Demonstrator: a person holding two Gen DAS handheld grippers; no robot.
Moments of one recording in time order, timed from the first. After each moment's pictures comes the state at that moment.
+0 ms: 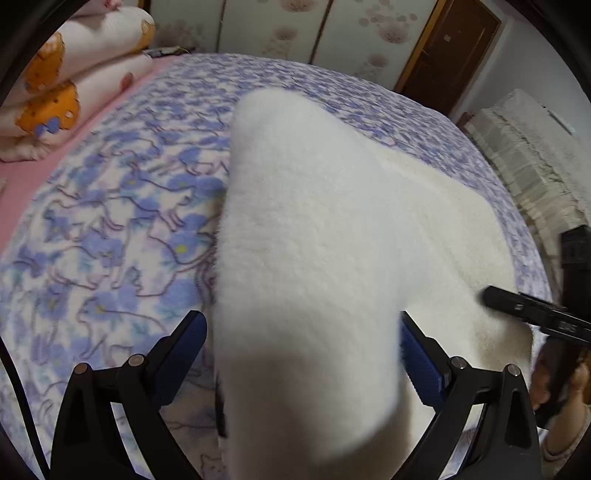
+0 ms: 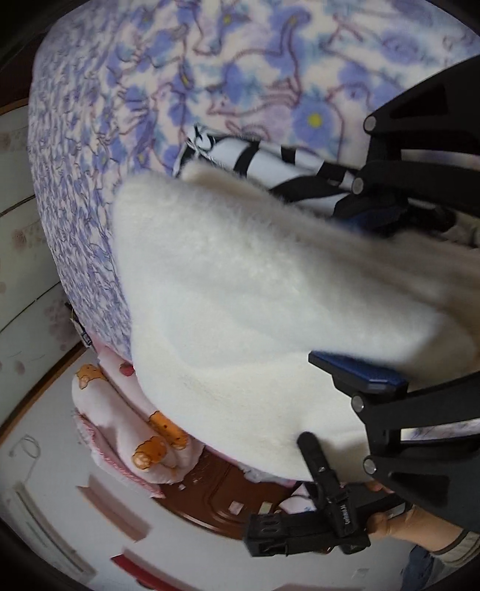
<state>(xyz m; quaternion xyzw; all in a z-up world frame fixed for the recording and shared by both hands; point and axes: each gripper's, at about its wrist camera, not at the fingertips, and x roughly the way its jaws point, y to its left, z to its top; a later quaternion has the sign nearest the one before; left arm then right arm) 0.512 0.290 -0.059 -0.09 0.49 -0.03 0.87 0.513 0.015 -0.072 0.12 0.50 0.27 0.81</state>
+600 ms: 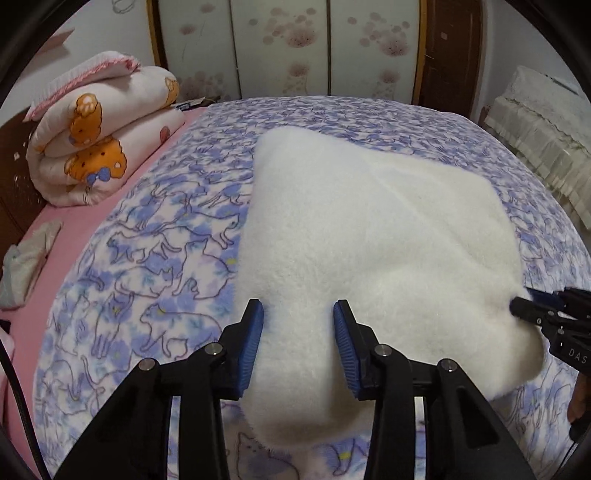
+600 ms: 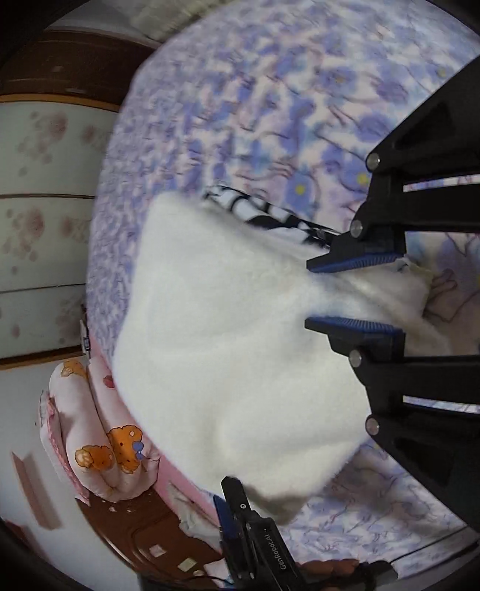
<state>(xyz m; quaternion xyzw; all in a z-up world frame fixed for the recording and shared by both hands) 0.445 0.257 -0.037 0.00 0.43 0.04 0.90 0.441 0.046 -0.064 -0.02 0.46 0.21 0.86</state>
